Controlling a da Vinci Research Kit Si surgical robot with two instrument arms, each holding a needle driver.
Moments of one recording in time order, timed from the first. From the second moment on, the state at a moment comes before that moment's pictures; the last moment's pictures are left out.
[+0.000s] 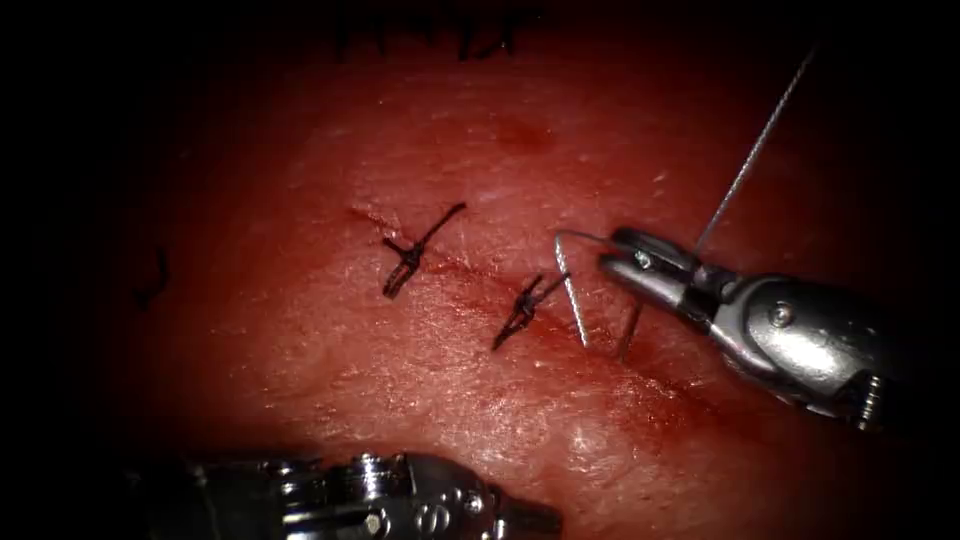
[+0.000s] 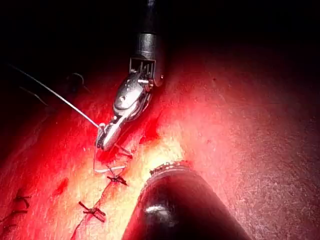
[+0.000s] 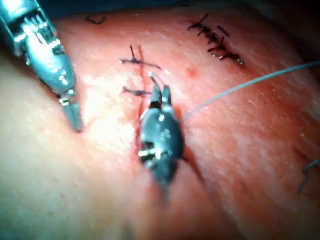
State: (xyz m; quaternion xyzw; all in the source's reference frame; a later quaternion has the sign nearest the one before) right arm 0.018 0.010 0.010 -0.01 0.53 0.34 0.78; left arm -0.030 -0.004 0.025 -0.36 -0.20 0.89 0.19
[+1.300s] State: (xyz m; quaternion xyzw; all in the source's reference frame) right arm 0.016 0.012 0.010 0.04 0.53 0.41 0.74; left arm -0.029 -0.004 0.028 -0.36 -0.20 0.89 0.18
